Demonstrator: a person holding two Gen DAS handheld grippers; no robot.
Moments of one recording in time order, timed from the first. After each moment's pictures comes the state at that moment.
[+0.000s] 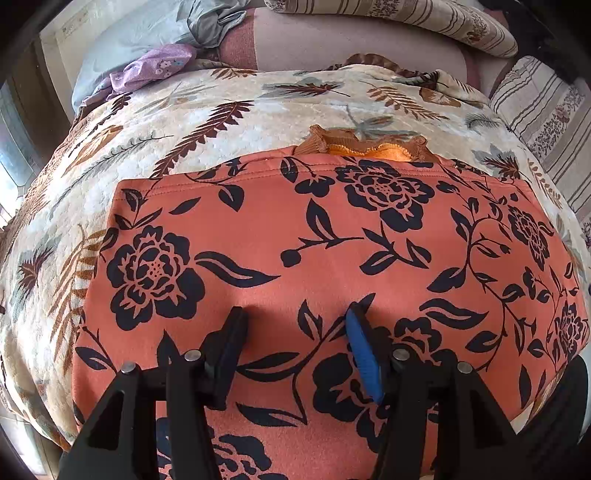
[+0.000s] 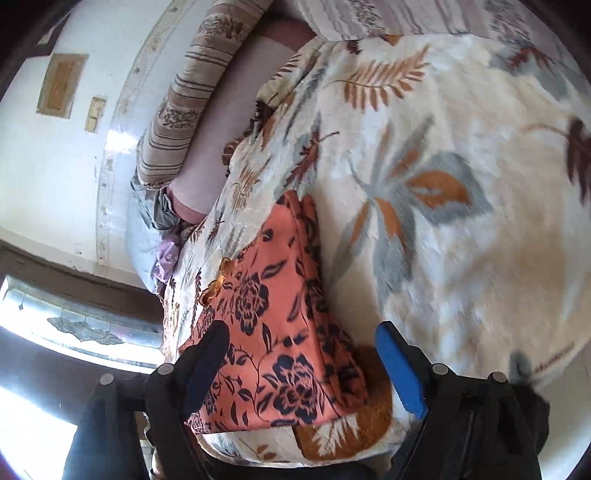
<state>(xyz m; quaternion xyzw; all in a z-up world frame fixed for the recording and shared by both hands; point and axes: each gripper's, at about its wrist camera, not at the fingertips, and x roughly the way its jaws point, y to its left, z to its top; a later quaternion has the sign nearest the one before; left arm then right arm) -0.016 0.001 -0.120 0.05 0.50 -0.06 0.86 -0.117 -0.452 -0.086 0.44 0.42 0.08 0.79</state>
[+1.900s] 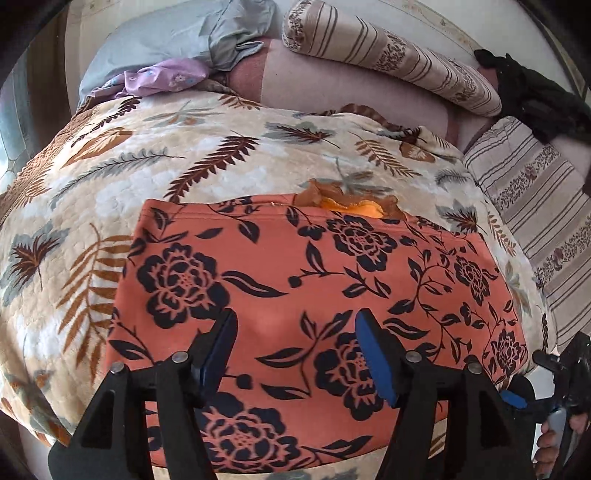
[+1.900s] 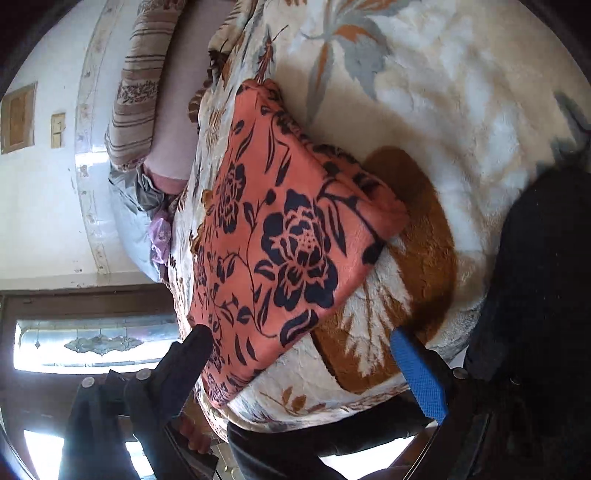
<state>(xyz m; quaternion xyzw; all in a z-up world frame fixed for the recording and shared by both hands) -0.033 0.037 -0.077 -0.05 0.46 -0.12 0.88 -0.180 -0.369 -0.140 0.57 0.44 0.05 0.69</state>
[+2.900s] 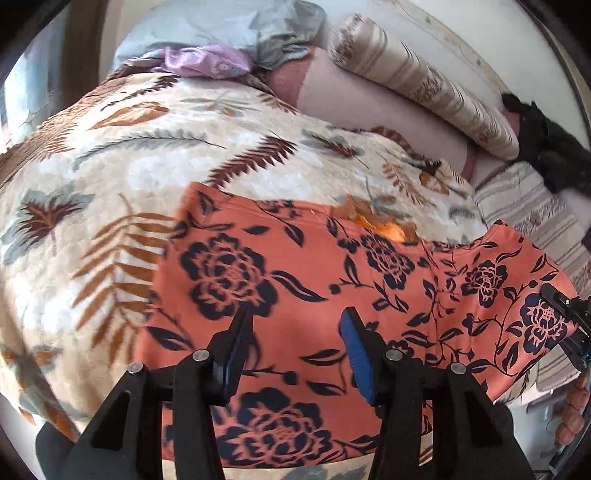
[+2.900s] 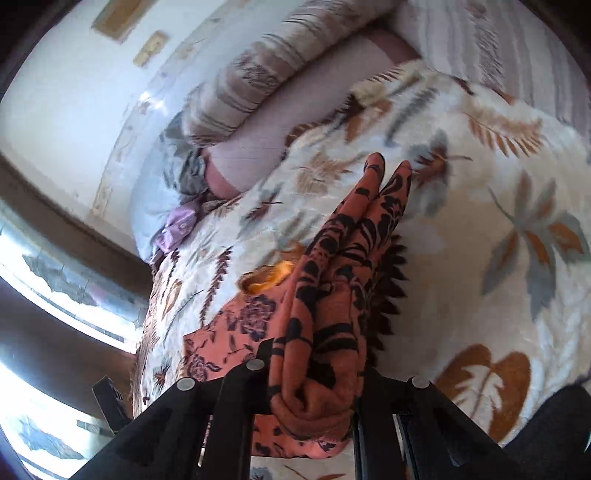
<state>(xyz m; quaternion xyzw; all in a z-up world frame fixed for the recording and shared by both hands) -0.040 0.106 -0.070 -0.14 0.44 -0.08 0.88 -0.084 -0.249 0.018 0.29 0.39 0.09 0.87</state>
